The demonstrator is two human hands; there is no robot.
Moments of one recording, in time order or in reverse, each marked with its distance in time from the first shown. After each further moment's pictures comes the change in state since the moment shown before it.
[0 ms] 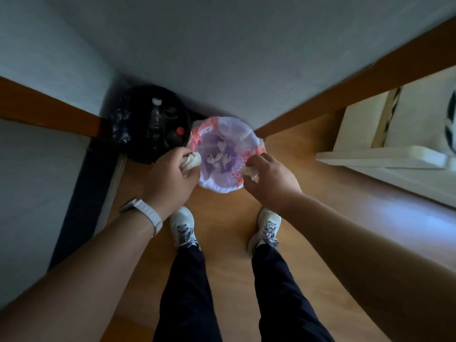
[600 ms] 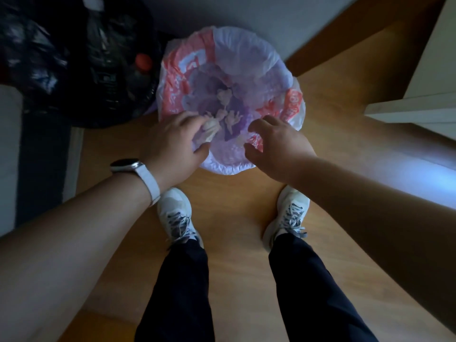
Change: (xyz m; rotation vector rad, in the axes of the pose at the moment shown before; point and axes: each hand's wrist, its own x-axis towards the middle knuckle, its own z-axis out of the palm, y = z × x) left_hand 0.087 -0.140 0.172 0.329 -0.178 0.333; right_hand 0.103 0.114 0.176 -0.090 -0.080 -0.042
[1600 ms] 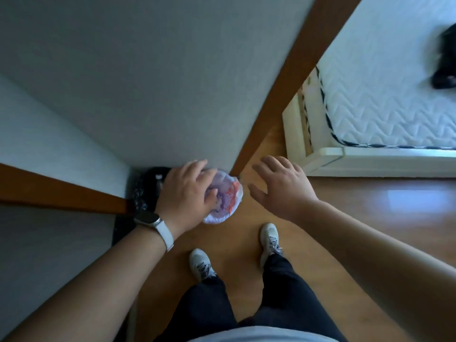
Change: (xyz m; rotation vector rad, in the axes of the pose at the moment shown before) left_hand -0.142 0.258 -0.410 0.329 0.160 0.415; right_hand -0.316 -0.194 -0.371 -0.220 0.450 0.124
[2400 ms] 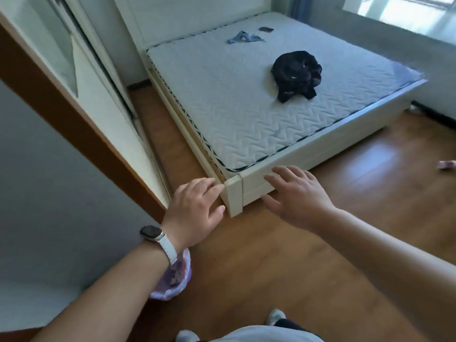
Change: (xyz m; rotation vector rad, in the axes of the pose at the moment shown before) left_hand 0.068 0.379 -0.063 0.109 0.030 0.553; right_hand -0.295 0.259 -0.133 0.054 0.300 0.438
